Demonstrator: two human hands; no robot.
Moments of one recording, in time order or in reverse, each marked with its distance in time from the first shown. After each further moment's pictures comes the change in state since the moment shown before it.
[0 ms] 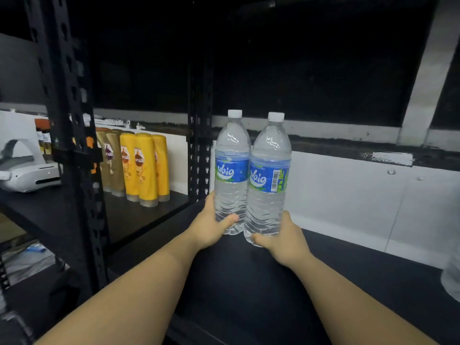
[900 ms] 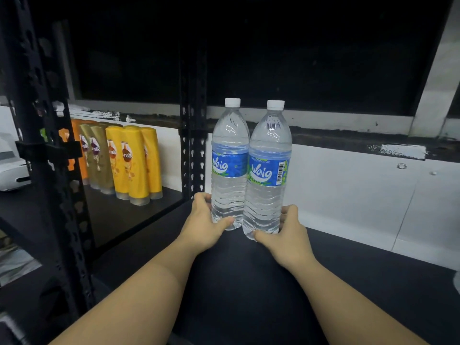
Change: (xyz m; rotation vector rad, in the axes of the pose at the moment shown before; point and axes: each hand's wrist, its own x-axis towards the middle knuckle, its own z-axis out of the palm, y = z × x) left_hand 0.015 -0.025 0.010 0.115 0.165 -0.028; right_hand 0.010 0.014 0.007 0.108 0.103 0.006
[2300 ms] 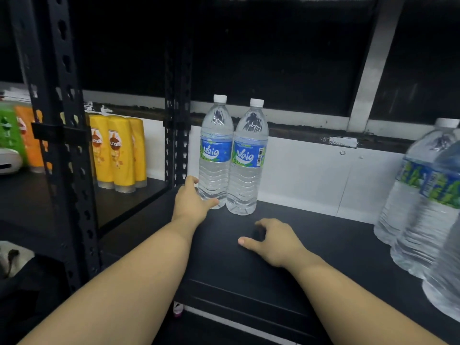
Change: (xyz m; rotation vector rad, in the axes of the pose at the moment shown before) left_hand -0.019 0.019 -0.015 -0.014 0.062 -0.059; right_hand -0.106 -0.054 -0.024 -0.561 -0.224 0.152
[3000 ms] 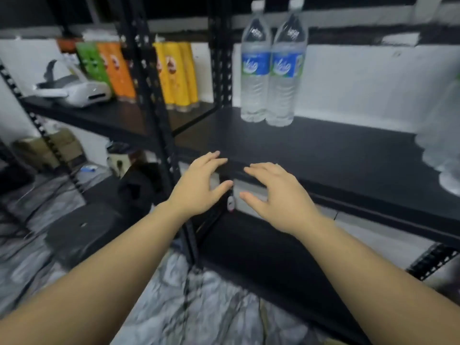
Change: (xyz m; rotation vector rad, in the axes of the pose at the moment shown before) left_hand -0.252 -0.021 -0.131 0.478 -0.240 0.289; right_hand -0.183 -0.032 0.042 0.043 0.005 -0.512
